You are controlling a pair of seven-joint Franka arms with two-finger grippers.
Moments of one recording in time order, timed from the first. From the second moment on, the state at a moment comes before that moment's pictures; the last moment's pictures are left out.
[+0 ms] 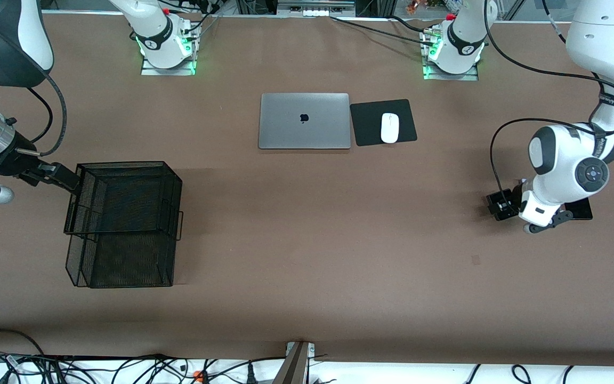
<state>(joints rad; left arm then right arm) 0.15 0.48 -0.03 -1.96 0.04 2.33 -0.30 -0.10 0.15 0.13 -1.66 -0.06 1.95 0.25</state>
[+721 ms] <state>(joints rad) -0.05 0.59 -0.04 -1.75 0.04 2.23 -0.50 -0.10 0.15 0.13 -1.66 -0.06 1.95 0.25</state>
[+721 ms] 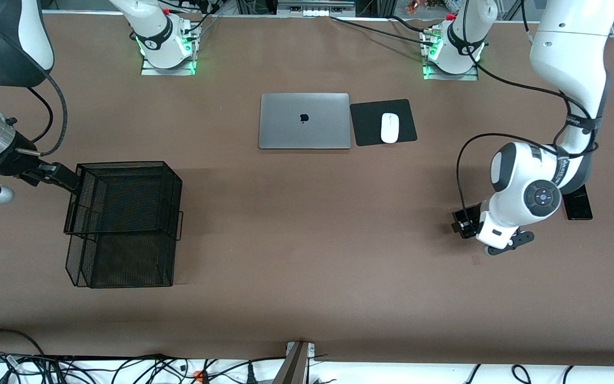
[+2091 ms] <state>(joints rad) -0.25 0.62 -0.05 -1.66 -0.03 2.19 -0.65 -0.10 0.15 0.13 -1.66 -0.06 1.95 0.25</state>
